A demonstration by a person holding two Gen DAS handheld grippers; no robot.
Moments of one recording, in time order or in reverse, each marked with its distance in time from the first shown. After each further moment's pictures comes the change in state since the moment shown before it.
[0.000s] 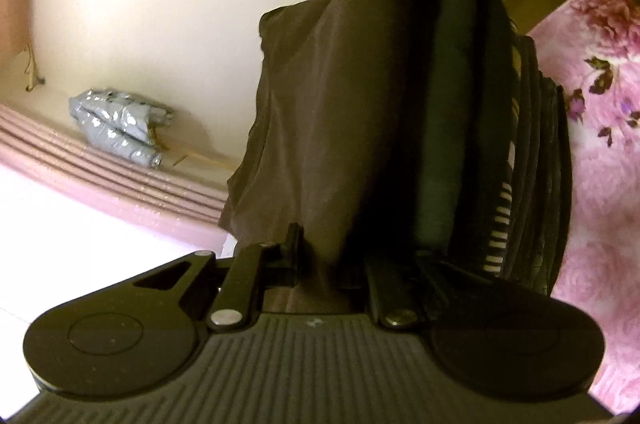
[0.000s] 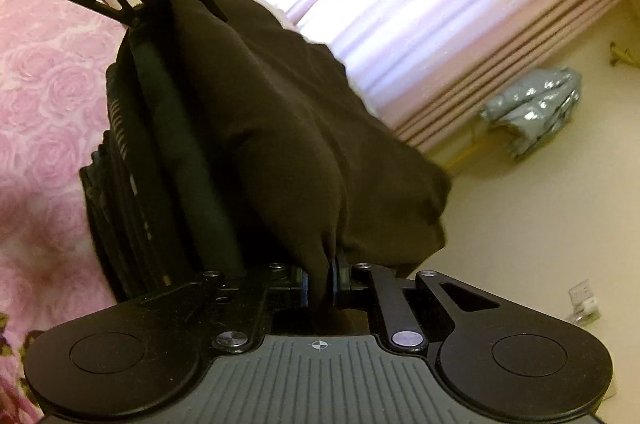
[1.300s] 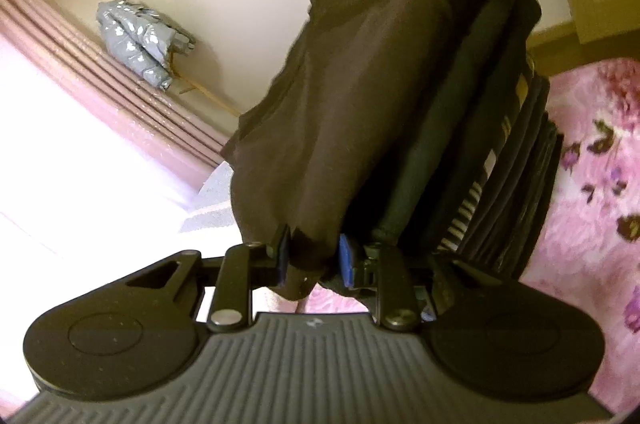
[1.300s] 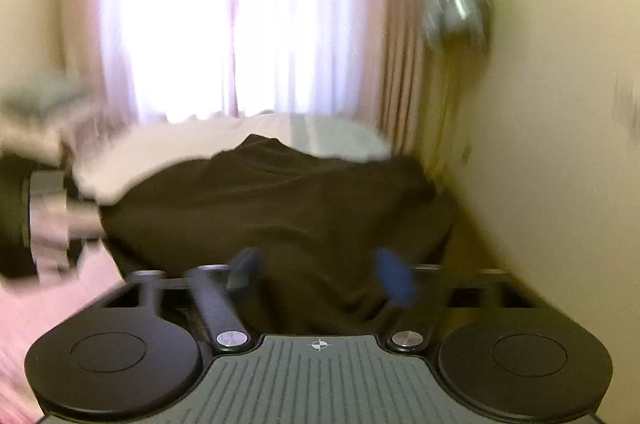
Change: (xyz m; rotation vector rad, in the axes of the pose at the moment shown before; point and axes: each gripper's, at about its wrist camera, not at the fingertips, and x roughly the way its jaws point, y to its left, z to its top) left arm -0.030 0.037 -0.012 -0.336 0.080 -0.026; right arm 0.000 -0.067 -0.006 0.857 -0.118 0.209
